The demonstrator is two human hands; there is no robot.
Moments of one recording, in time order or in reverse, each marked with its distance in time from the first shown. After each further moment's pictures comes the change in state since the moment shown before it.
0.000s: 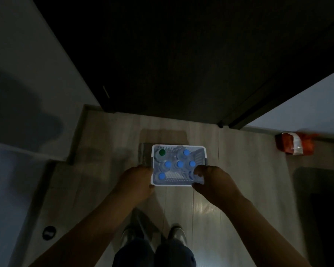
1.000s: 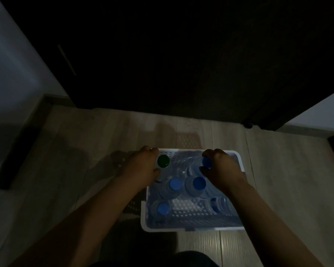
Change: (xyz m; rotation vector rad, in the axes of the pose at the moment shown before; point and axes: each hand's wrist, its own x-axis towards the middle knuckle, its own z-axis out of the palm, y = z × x) left_hand 0.289 -0.102 0.182 0.039 0.231 0.069; right_hand 0.289 0.105 0.208 0.038 0.280 0.029
